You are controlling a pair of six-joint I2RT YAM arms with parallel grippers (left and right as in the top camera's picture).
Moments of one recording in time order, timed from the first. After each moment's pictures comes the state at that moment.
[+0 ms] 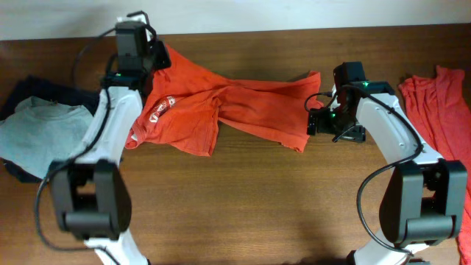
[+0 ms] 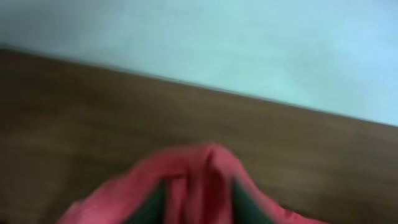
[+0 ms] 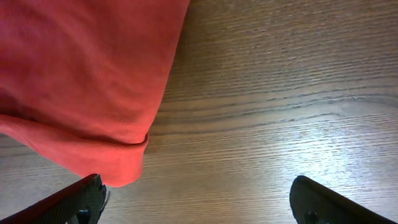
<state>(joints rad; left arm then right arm) -0.07 1.97 1.57 -0.20 -0.07 -0.26 0.03 1.82 1.36 -0.98 -0.06 0.22</state>
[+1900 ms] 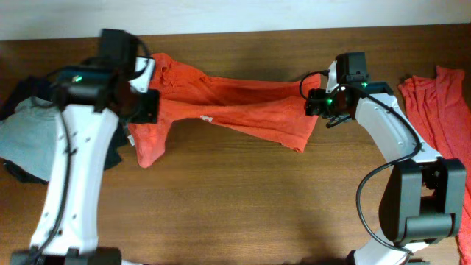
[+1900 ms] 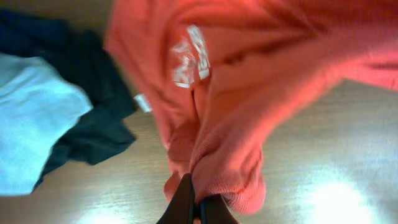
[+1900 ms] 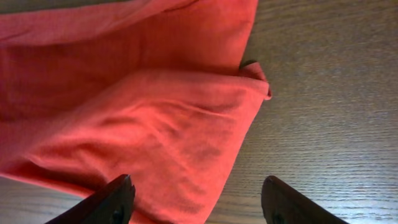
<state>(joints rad) -0.12 1.63 1.83 -1.39 -0.05 0.00 0.03 1.83 1.35 -0.68 -0.17 0.22</state>
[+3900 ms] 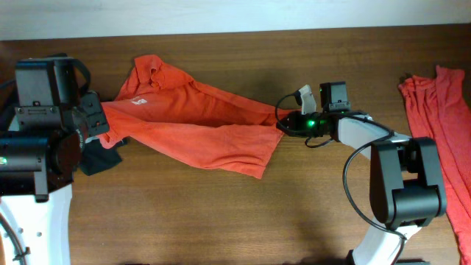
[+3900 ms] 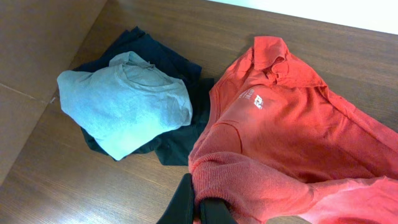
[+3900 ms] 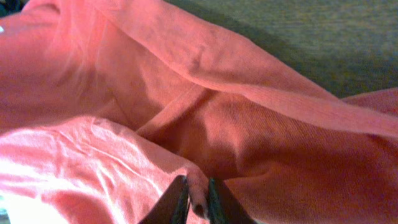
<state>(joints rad) -0.02 1.34 1.83 -1.35 -0.33 -0.21 0.07 1.95 1.08 -0.21 -0.69 0.19</state>
